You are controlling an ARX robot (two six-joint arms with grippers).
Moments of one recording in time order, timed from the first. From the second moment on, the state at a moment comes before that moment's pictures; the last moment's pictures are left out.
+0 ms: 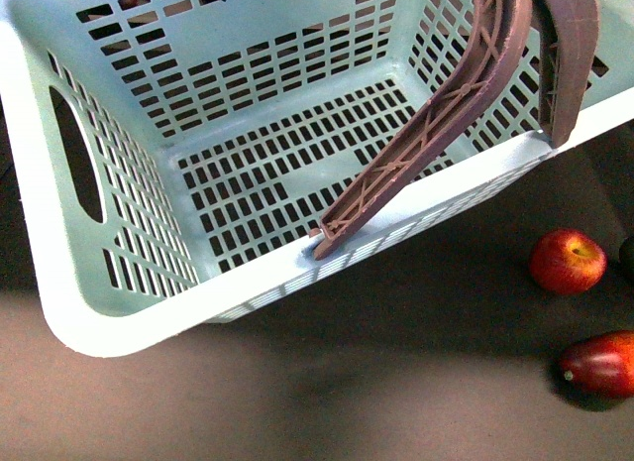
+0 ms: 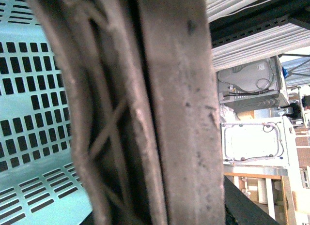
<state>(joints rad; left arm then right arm) -0.63 1.66 1.13 0.12 0.03 -0.99 0.00 0.00 0.02 0.00 0.00 0.00</state>
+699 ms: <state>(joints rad) -0.63 1.66 1.13 0.12 0.03 -0.99 -0.23 1.24 0.25 0.59 -0.12 0.13</state>
